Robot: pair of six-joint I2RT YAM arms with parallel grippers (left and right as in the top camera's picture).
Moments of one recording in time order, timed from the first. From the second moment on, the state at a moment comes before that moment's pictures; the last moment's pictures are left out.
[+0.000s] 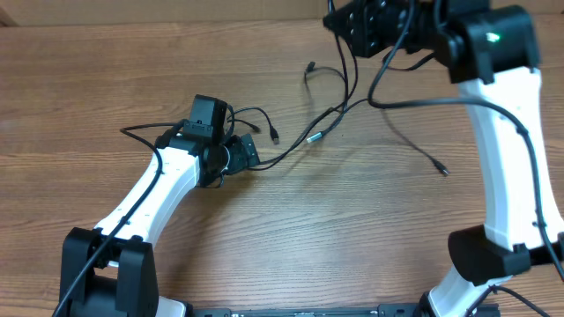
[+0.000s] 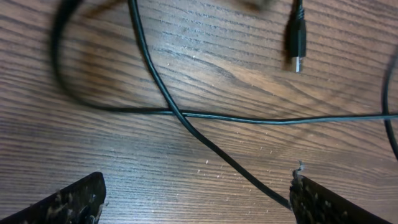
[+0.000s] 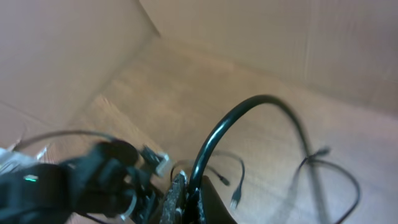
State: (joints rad) left arm -0.24 1.62 1.05 -0.67 0.17 -0.60; right arm 0.25 1.86 2.37 -1.13 -0.61 0.02
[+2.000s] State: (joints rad) left arm -0.58 1.82 1.14 -0.41 0.21 0.08; right arm -0.10 1.84 2.39 -1.64 -0.09 0.33
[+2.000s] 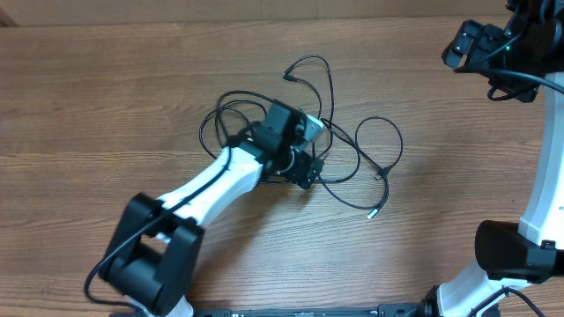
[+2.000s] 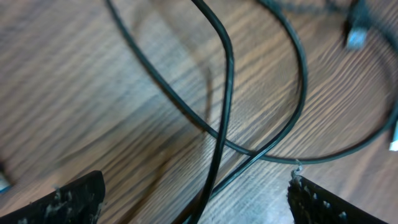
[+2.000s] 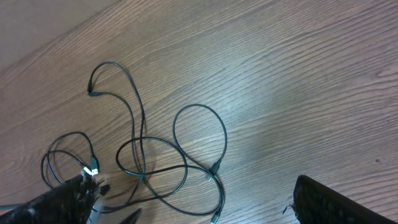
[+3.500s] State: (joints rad) left arm -0.14 1.65 1.50 -0.77 0.39 -0.21; right arm -0.10 1.86 2.25 -1.64 -0.10 0.28
